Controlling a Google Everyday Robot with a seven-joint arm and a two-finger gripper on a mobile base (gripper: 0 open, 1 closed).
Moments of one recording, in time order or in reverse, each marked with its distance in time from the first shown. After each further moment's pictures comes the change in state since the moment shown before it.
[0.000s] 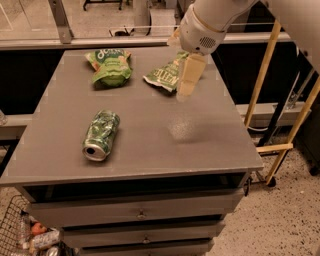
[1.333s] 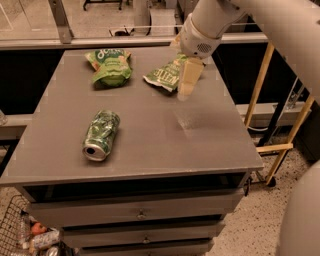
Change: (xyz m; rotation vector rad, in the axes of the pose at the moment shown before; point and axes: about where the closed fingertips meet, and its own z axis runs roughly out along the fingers) arm 0.025 -0.031 0.034 0.014 0.030 0.006
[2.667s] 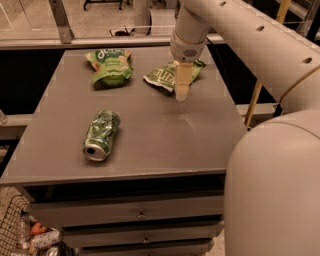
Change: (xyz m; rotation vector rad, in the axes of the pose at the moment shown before) arm 0.030 -0.038 0.052 -0.021 0.204 -0.007
